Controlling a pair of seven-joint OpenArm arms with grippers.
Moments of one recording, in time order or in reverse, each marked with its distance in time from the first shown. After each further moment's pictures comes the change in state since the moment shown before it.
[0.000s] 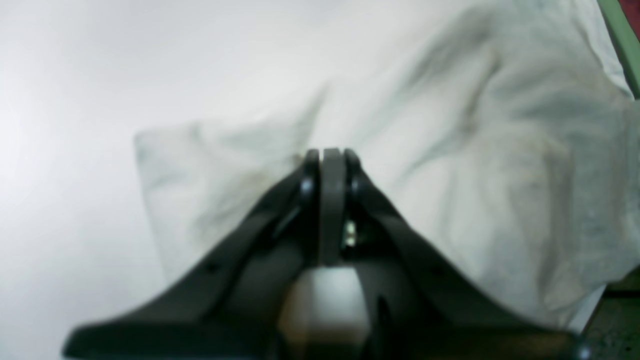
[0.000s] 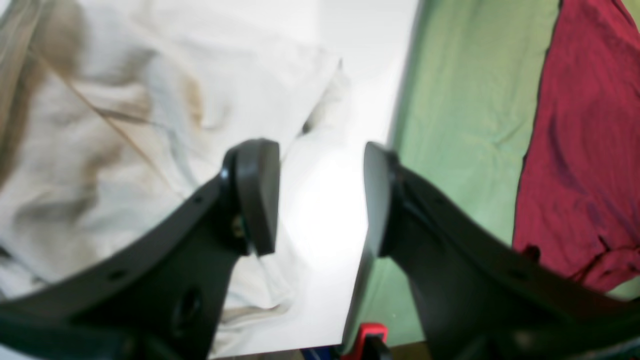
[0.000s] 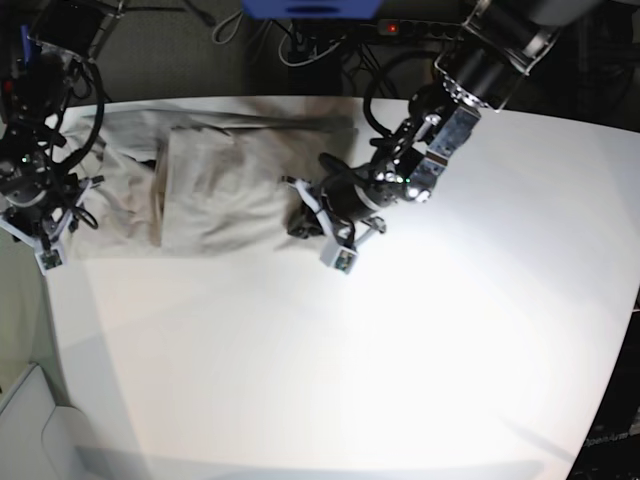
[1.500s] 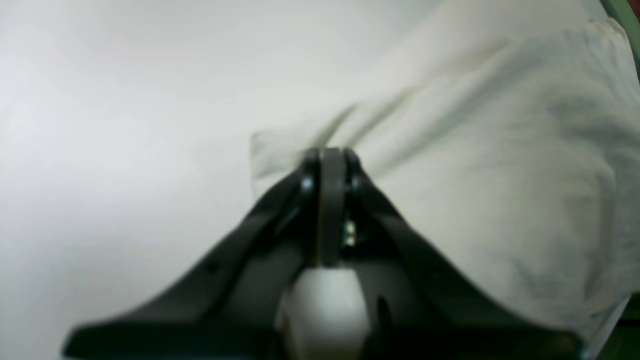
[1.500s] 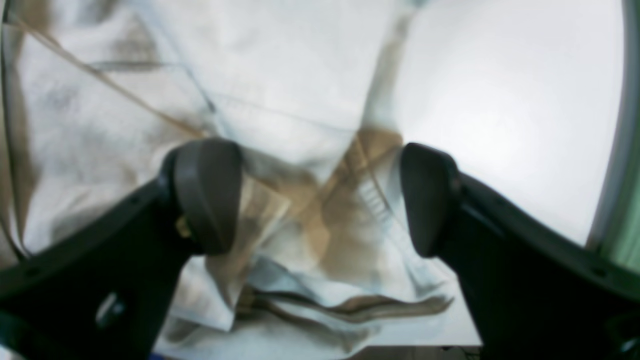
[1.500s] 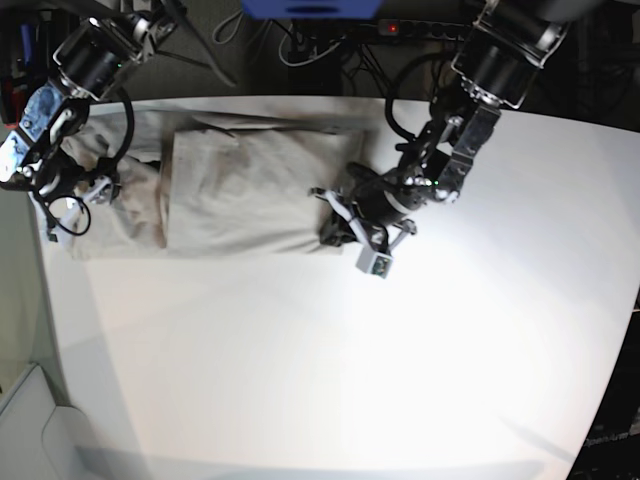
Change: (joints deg) left arm 1.8 -2.2 -6.1 0.3 0.0 -0.5 -0.2; right arm 10.4 -8.3 15.8 -17.1 11.3 0.0 -18.8
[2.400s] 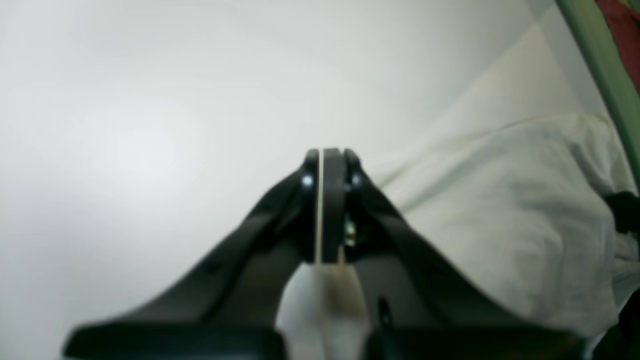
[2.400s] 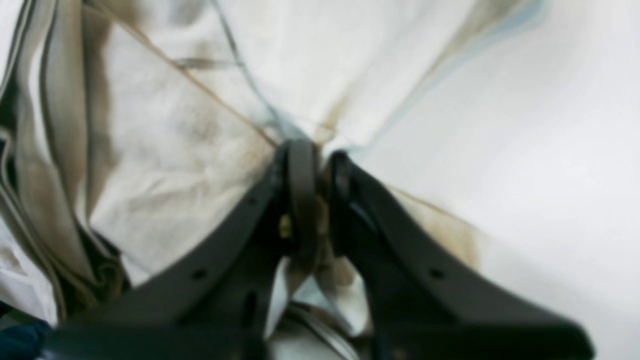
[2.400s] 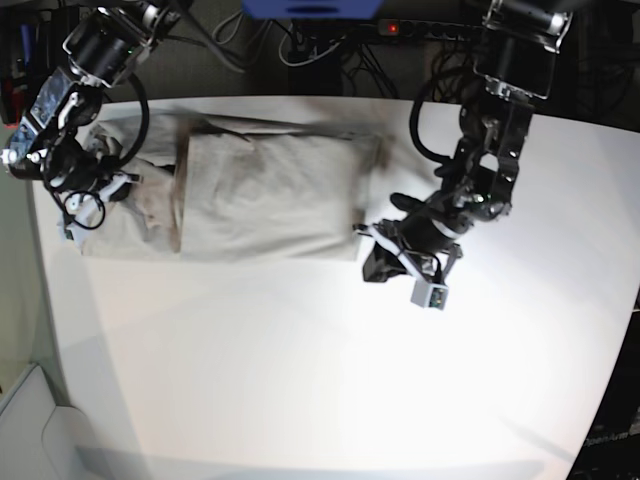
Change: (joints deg) left arm 3.0 -0.9 -16.2 12.9 -0.3 -0.3 11.3; right arm -3.0 -1.7 -1.8 0.2 10.3 0.0 0.8
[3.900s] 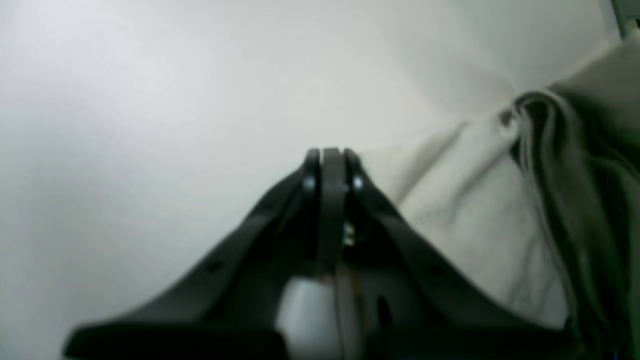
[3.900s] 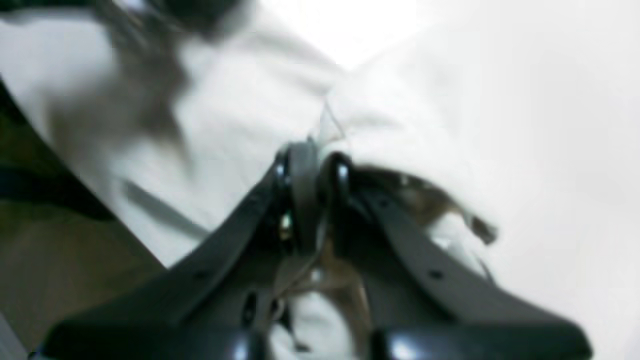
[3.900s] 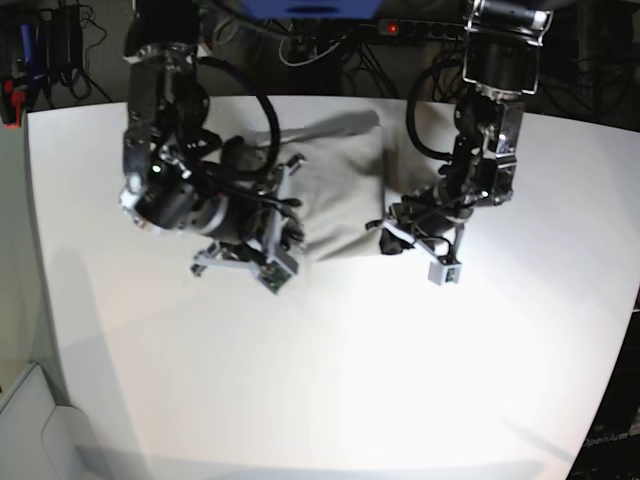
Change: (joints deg) left arm 0.2 4.7 -7.7 -12.8 -0.6 -0.3 2.4; right arm -1.9 -6.8 -50.7 26.7 1.7 0.1 -4.0
